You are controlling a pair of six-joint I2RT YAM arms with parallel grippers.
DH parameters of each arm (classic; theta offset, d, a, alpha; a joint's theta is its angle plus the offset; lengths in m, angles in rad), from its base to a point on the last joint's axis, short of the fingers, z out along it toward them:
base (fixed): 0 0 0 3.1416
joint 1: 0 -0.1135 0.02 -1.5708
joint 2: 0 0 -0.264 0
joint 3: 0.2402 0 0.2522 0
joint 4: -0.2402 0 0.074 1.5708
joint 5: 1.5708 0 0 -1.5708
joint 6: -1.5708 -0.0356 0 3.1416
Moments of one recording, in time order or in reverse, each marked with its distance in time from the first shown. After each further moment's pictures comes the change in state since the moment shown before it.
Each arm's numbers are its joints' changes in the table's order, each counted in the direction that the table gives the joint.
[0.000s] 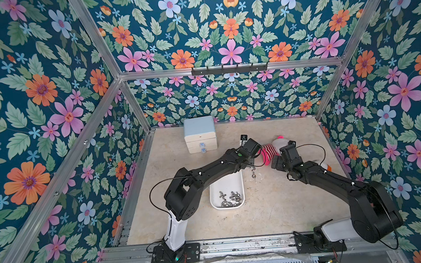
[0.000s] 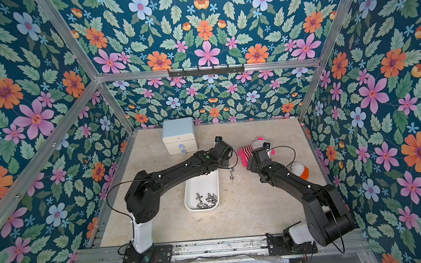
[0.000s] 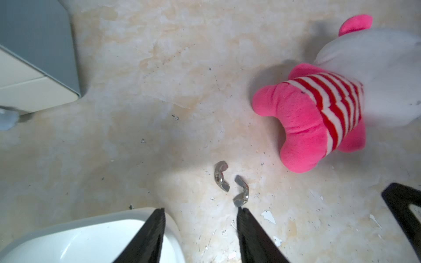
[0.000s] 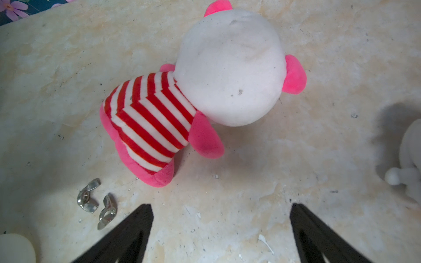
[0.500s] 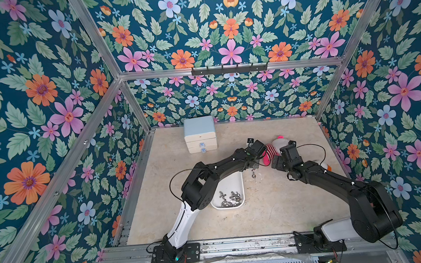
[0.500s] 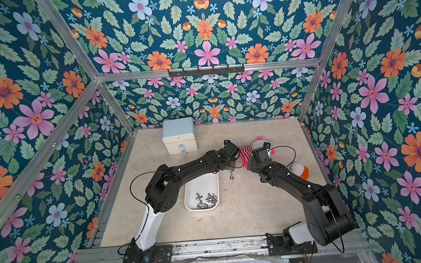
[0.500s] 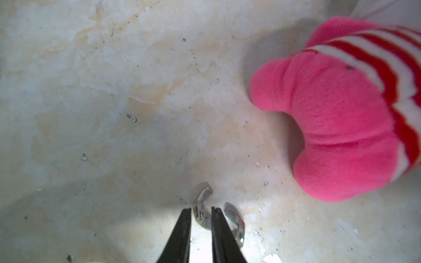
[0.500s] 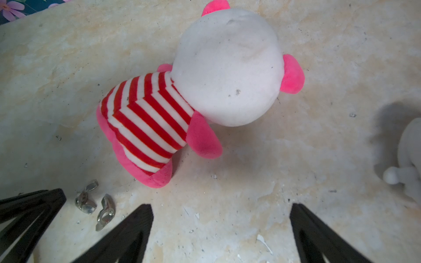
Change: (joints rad) left arm 0.002 -0.292 0.225 -0.021 0.065 -0.017; right arm 0.008 -0.002 0.002 -0.003 -0.001 -0.008
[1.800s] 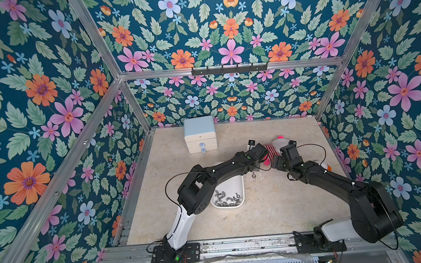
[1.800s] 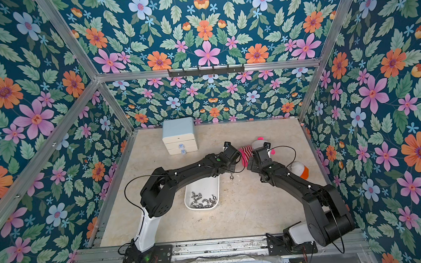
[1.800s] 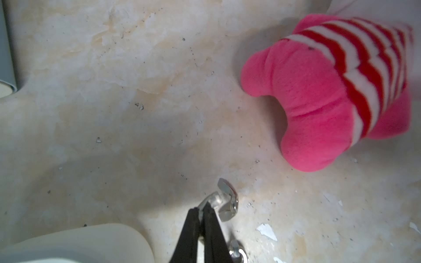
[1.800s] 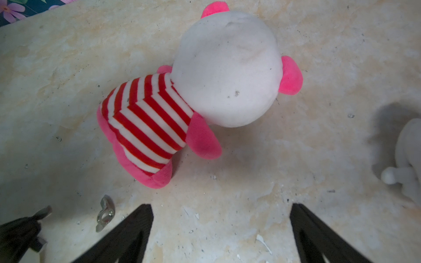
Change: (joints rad) left arm 0.039 0.069 -0.080 0.025 -0.050 -0.002; right arm 0.000 0.000 0.000 -0.001 0.004 0.000
